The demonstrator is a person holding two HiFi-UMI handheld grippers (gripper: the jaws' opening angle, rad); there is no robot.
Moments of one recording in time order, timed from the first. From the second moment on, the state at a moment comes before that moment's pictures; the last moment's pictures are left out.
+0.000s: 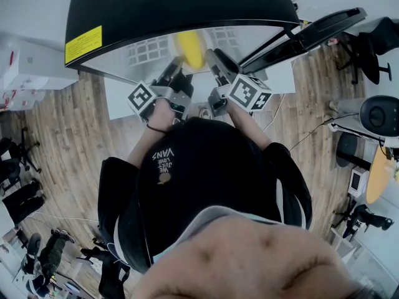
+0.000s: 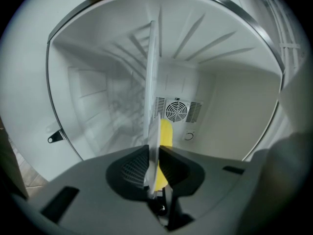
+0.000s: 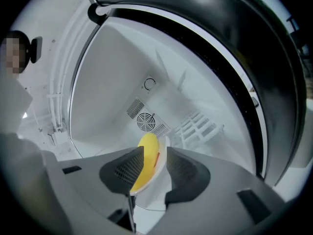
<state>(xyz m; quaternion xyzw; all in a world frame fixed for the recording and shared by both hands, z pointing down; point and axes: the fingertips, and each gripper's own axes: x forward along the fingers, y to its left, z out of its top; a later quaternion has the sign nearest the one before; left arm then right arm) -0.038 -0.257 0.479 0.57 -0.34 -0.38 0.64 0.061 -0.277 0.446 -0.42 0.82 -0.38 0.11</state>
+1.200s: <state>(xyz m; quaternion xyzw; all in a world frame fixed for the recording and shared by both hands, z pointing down) -0.039 -0.264 0.477 0.59 -0.34 -0.38 0.63 0.047 -0.228 0.448 -0.45 0.87 -0.18 -0.03</state>
